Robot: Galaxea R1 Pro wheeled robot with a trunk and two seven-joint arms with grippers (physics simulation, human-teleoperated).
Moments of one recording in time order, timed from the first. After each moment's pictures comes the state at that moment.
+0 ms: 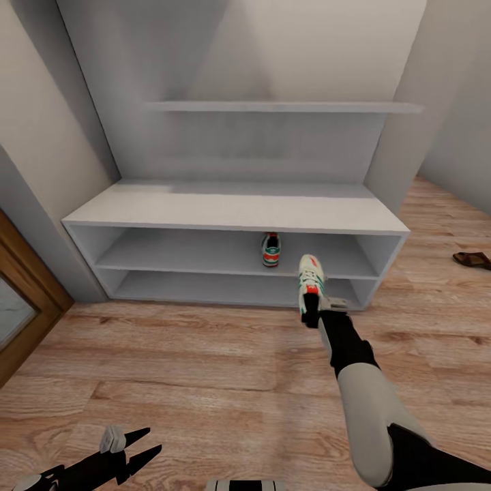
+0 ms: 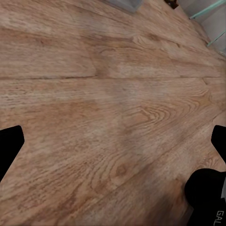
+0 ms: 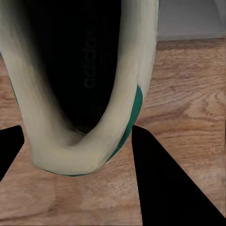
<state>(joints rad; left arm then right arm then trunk) -0.32 0.32 -0.01 -0.50 0.35 -0.13 -1.20 -0.90 0.17 -0.40 -0.70 0.40 0.54 -0.06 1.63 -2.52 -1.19</state>
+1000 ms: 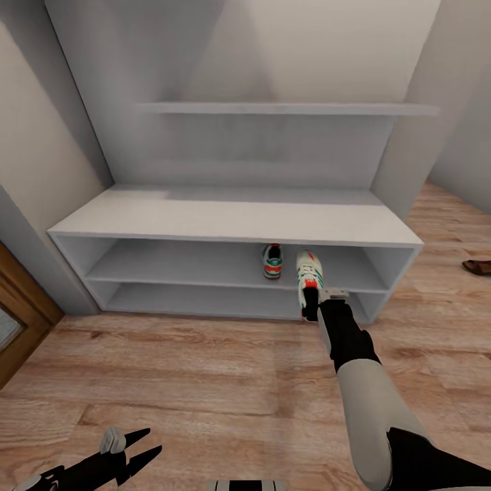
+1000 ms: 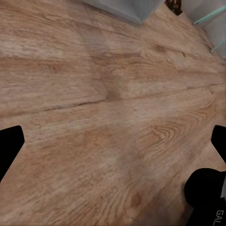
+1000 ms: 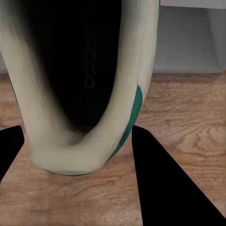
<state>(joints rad) -0.32 0.32 -0.01 -0.50 0.35 -0.13 -1.20 -0.90 0.17 -0.30 -0.81 0.39 0.69 -0.06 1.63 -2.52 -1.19</state>
